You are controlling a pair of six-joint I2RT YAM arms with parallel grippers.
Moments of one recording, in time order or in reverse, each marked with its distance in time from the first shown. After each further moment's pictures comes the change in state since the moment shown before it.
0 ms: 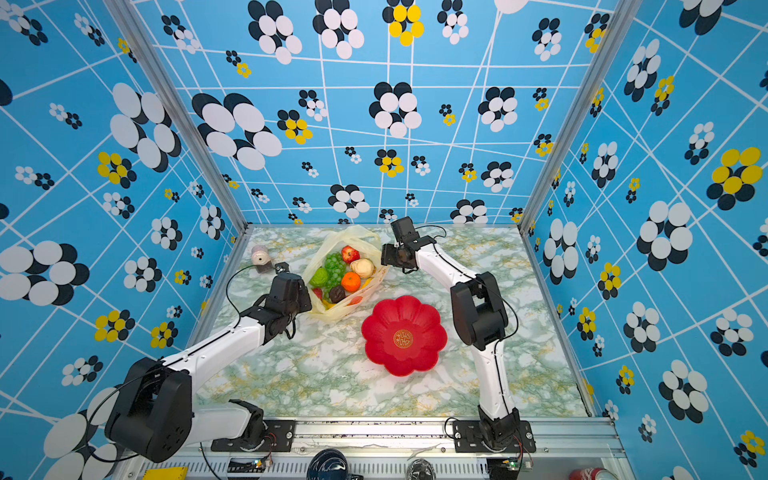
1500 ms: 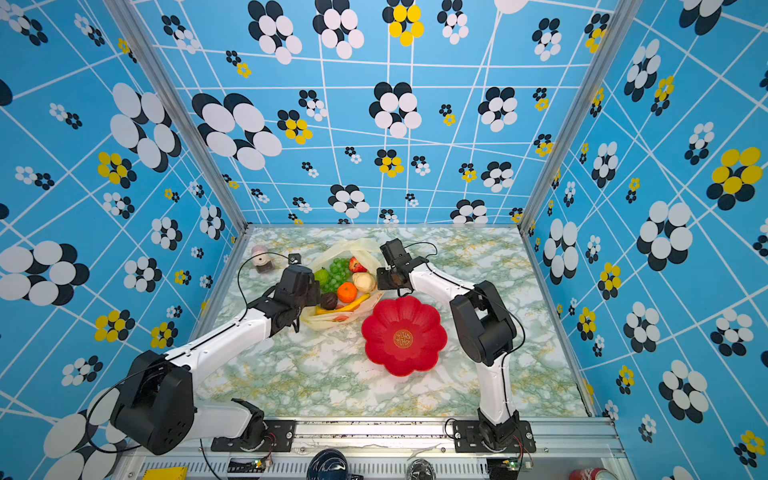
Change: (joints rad) left arm -0.122 0.066 0.180 -0.077 -0.164 0.200; right arm 0.112 -0.202 -0.371 0.118 0.047 -0.051
